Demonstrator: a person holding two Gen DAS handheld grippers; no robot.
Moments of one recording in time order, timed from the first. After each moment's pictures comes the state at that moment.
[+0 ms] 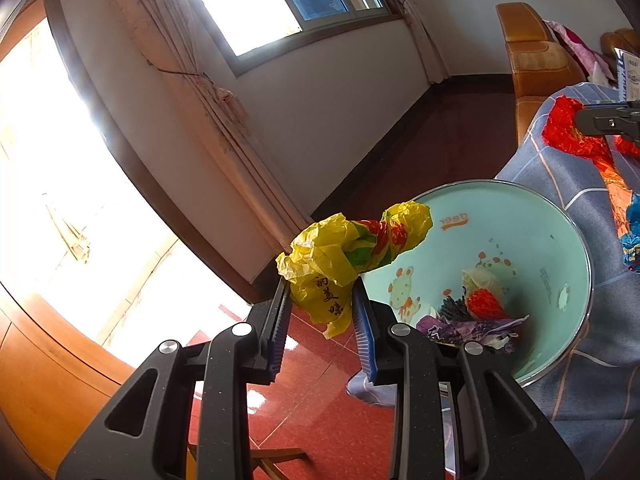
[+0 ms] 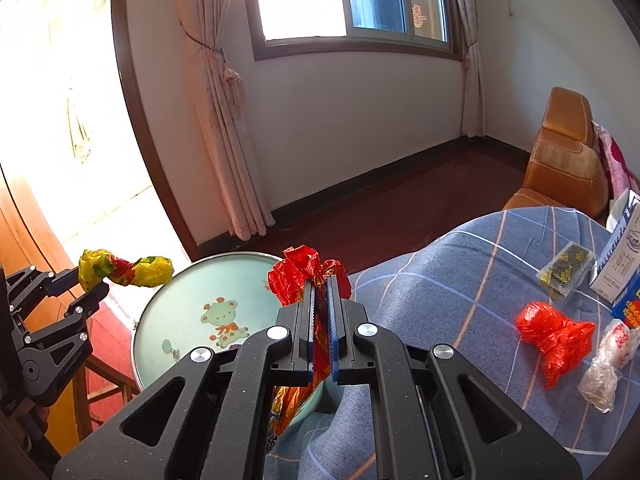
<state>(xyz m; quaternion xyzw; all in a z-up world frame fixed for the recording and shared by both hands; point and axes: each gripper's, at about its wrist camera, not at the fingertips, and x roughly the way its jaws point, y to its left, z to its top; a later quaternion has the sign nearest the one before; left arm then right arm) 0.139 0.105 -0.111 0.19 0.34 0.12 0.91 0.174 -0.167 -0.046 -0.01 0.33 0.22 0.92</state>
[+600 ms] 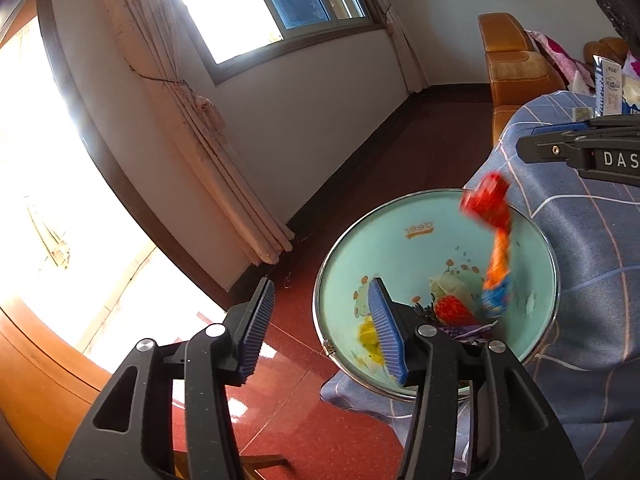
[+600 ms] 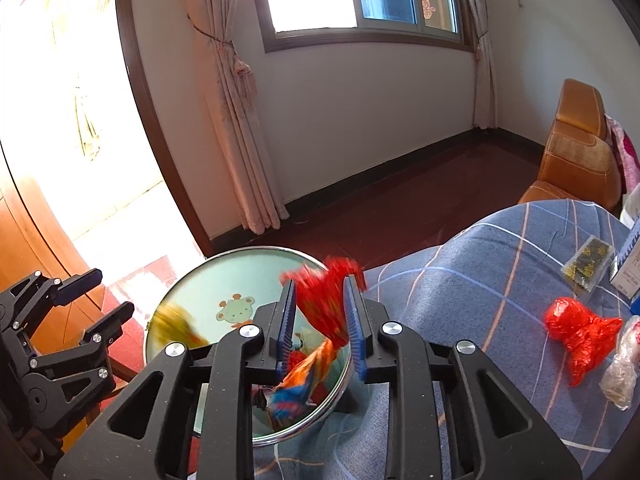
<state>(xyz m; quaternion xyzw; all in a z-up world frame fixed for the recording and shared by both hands) 0.131 0.089 -0.109 0.18 0.33 0.08 0.92 0.181 -0.153 -0.055 -0.01 0.34 0.23 0.91</state>
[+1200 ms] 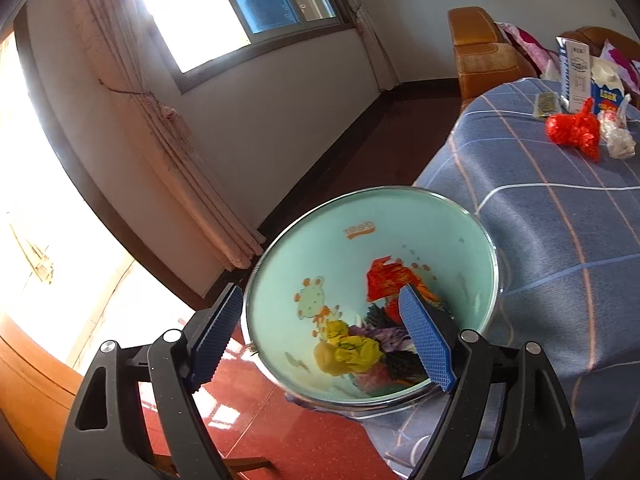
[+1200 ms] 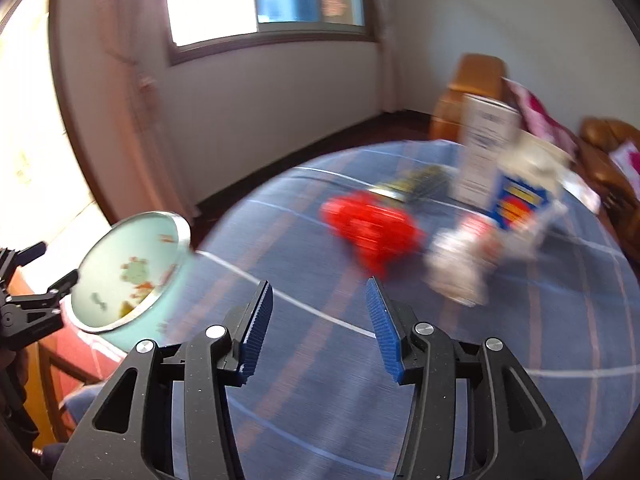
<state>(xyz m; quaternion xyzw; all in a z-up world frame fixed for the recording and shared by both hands) 0.131 0.031 -0.125 0.20 0.34 0.02 0.92 0.106 -0.331 -0.070 0.02 0.35 0.06 0.93</state>
